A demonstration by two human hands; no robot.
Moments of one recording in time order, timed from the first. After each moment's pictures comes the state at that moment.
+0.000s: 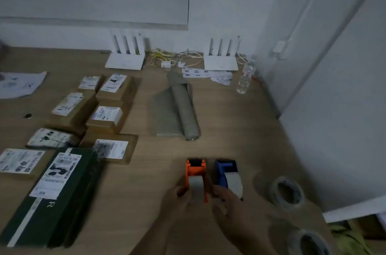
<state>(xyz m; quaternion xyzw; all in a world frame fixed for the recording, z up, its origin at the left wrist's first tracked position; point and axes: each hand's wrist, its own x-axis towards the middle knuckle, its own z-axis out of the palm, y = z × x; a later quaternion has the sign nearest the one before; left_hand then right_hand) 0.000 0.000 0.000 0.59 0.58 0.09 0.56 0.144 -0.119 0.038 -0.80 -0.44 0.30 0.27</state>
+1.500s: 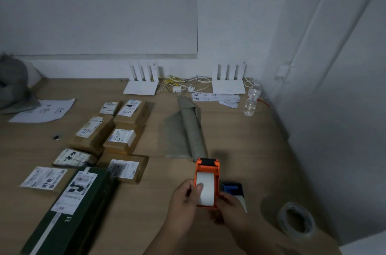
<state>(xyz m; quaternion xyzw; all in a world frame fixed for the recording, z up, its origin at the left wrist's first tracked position) 0.028 -0.009 0.112 0.56 0.43 0.36 0.61 0.161 -0.073 0.081 -0.69 -0.20 0.53 0.45</state>
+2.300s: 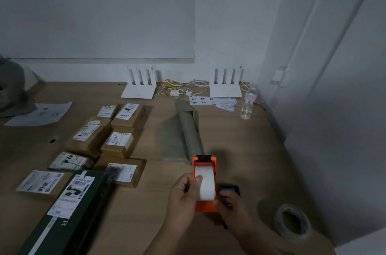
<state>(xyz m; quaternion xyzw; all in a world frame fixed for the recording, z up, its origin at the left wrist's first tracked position) 0.037 -0.018 0.156 0.53 0.44 0.39 0.61 0.176 -0.080 0.064 -0.73 -0.28 0.42 0.47</state>
